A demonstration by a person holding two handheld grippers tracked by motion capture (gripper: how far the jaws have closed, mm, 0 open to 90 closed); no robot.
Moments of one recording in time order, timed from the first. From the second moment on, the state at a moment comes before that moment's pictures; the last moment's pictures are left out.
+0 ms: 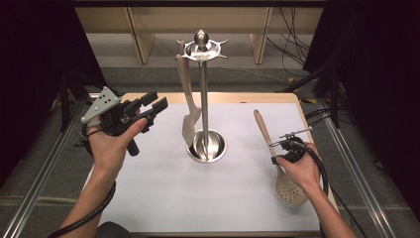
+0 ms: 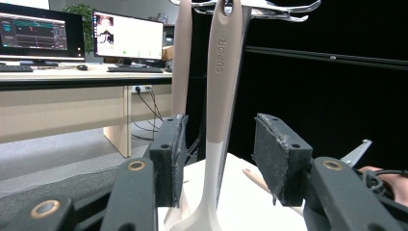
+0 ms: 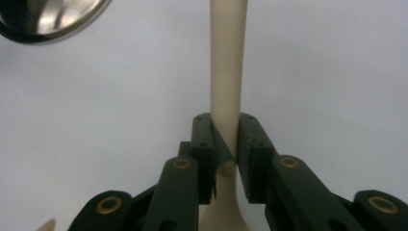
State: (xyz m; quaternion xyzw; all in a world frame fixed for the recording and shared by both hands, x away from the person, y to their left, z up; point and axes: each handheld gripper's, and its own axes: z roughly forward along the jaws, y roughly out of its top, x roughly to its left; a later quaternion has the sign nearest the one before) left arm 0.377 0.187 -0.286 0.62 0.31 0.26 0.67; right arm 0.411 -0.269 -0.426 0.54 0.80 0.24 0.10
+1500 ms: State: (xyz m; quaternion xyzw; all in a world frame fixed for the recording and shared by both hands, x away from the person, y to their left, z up) left arm 0.374 0.152 -0.302 0.66 0.30 0.22 0.65; right arm 0.351 -0.234 -0.362 0.43 0.76 0.43 0.23
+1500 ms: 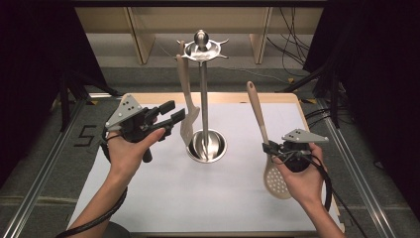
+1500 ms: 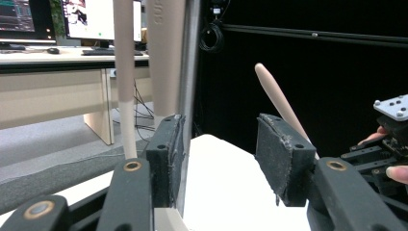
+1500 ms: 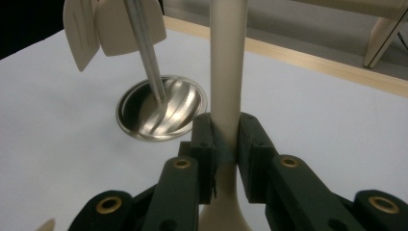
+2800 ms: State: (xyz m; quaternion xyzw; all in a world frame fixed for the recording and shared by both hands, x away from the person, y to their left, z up) left arm 0.382 0.078 -0.304 0.70 0.26 0.16 0.64; right arm 0.331 -0.202 -0.343 0.38 0.76 0.47 0.25
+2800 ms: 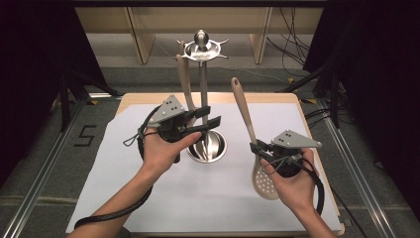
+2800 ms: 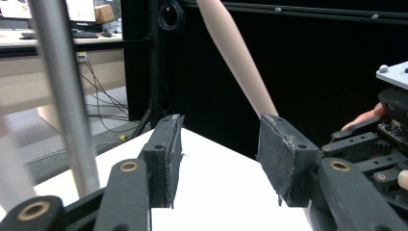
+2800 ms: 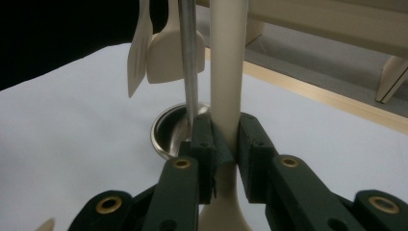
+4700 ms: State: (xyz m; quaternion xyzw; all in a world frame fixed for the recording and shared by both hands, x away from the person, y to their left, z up) left arm 0.378 0.052 -0.297 0.70 0.23 0.11 0.67; right arm 0.324 -0.171 -0.348 0.35 0.79 0.45 0.24
